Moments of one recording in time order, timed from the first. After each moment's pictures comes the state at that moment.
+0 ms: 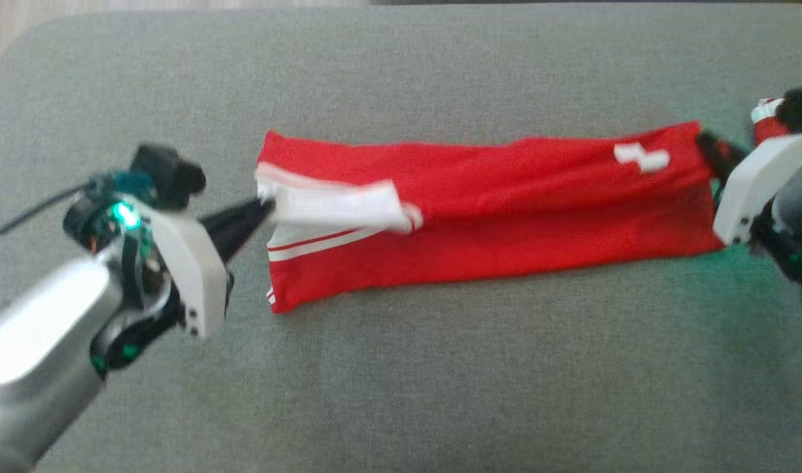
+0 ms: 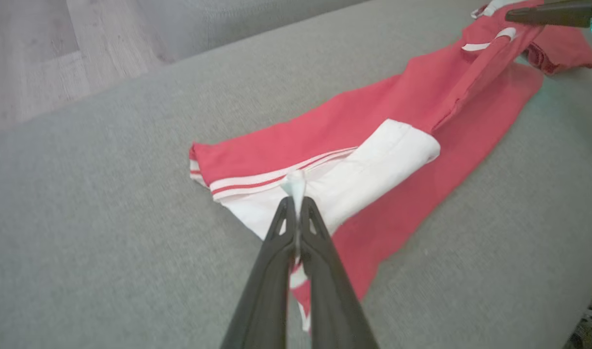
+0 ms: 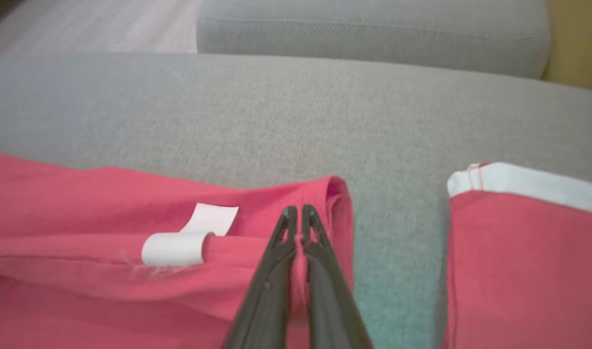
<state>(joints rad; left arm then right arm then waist) -0.77 0.72 -1.00 0.12 -0.98 -0.09 0.37 -0.74 -0.54 0.60 0.73 0.77 0.13 0.26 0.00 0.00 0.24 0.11</state>
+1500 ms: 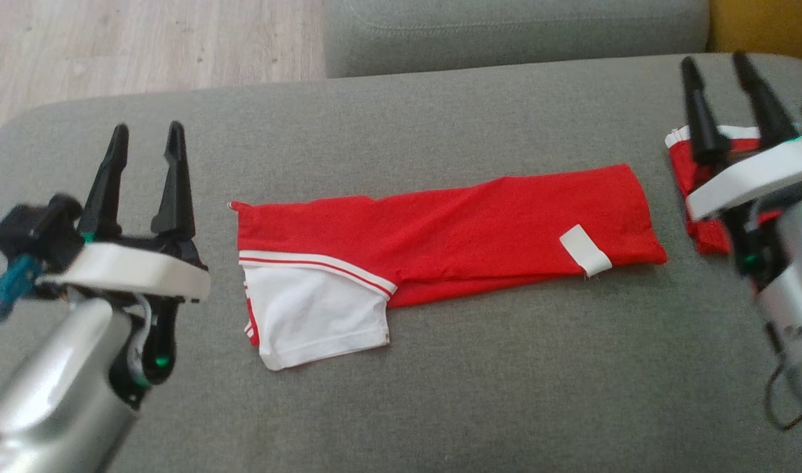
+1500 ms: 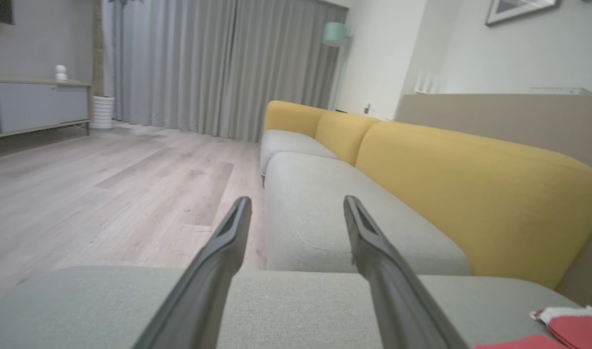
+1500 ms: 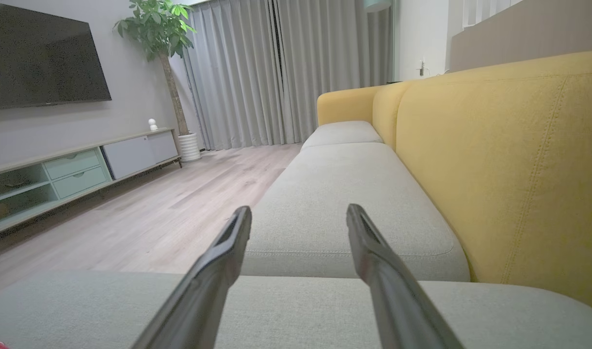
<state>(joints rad) -0.50 0.56 -0.66 0.13 -0.95 0.25 -0.25 -0.68 -0.42 0.43 0.64 0.65 0.13 -0.23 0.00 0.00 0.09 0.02</state>
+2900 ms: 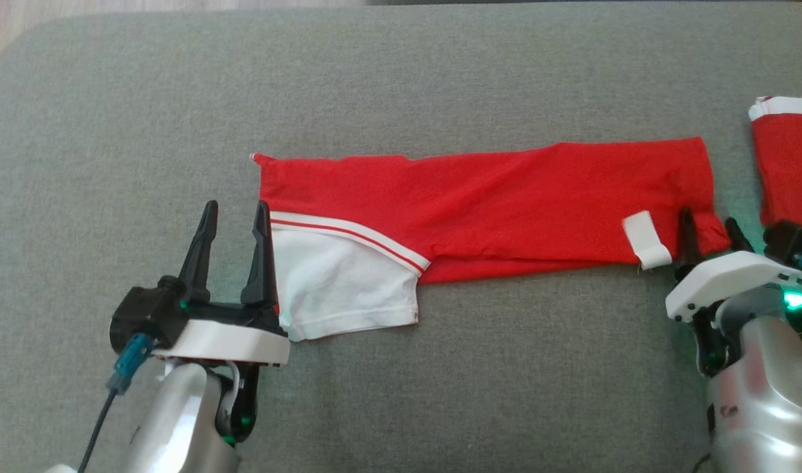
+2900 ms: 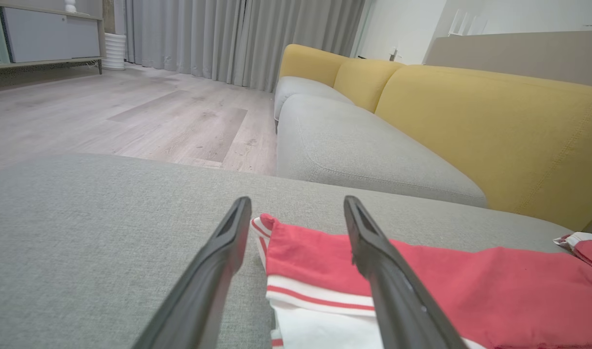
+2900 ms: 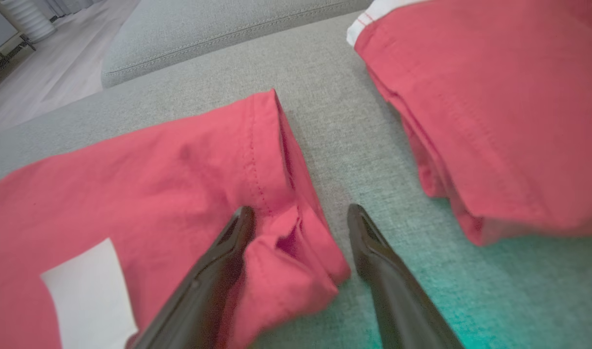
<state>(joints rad) -0.27 0.08 -0.23 0.32 -0.37 -0.07 -0.26 -0.45 -0.06 -0.29 0.75 0.08 0.13 -0.02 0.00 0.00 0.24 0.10</state>
